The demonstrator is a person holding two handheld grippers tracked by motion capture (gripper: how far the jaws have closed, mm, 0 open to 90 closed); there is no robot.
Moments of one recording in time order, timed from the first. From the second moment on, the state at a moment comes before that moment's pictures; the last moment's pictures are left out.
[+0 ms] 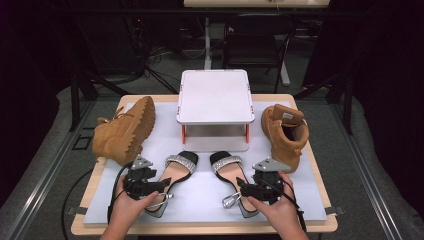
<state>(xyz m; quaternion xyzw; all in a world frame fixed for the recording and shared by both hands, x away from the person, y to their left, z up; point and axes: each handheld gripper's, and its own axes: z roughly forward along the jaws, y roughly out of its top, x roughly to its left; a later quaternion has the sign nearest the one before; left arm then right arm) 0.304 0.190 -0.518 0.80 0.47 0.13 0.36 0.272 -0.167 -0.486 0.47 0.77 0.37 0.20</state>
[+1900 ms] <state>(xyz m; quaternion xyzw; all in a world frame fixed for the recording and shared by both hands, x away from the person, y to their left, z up) 0.297 0.170 -0.538 0.81 0.48 0.16 0.31 0.292 -0.146 -0.538 0.52 0.79 0.29 0.14</state>
